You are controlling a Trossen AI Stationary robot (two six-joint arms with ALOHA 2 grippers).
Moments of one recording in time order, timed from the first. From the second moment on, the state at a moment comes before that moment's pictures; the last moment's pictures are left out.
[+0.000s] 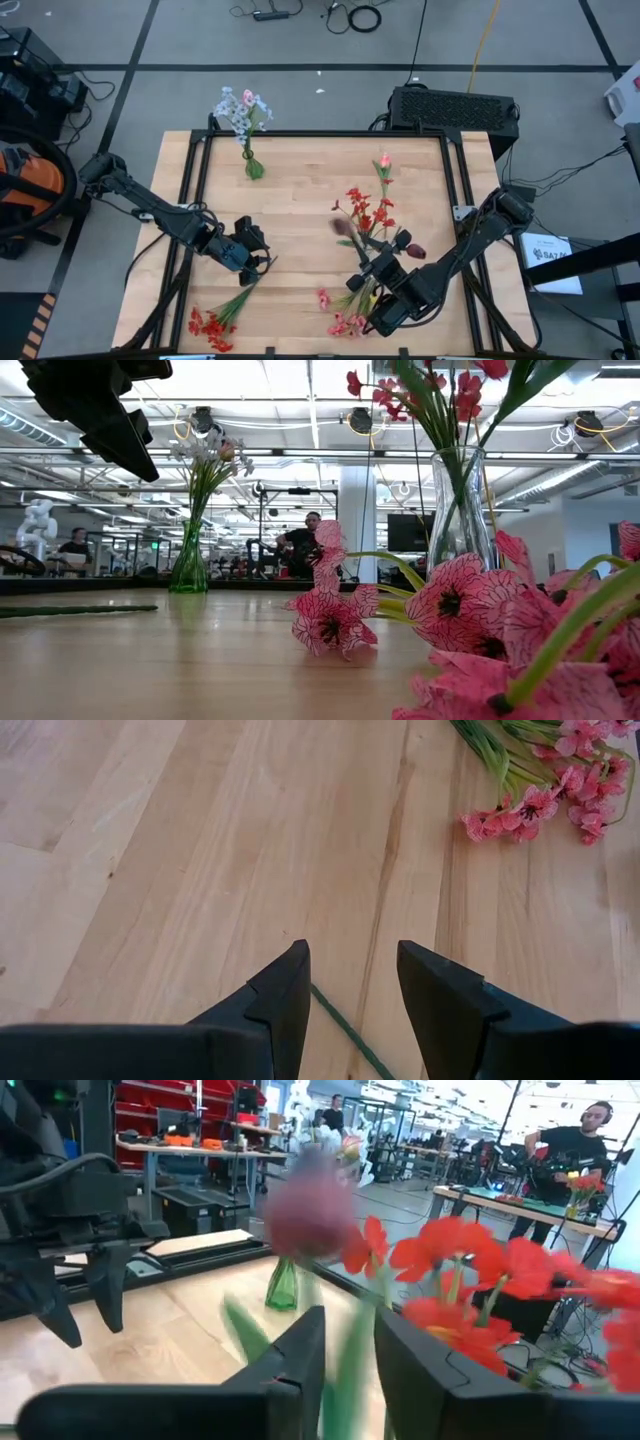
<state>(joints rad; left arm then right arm) -0.51 1.20 0.76 -0.48 -0.33 -0.65 0.68 1.80 1.41 -0.91 1.49 1.20</state>
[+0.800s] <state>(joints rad) -0.51 1.20 0.76 -0.48 -0.33 -0.65 0.66 1.38 1.41 -0.81 1.34 0.94</state>
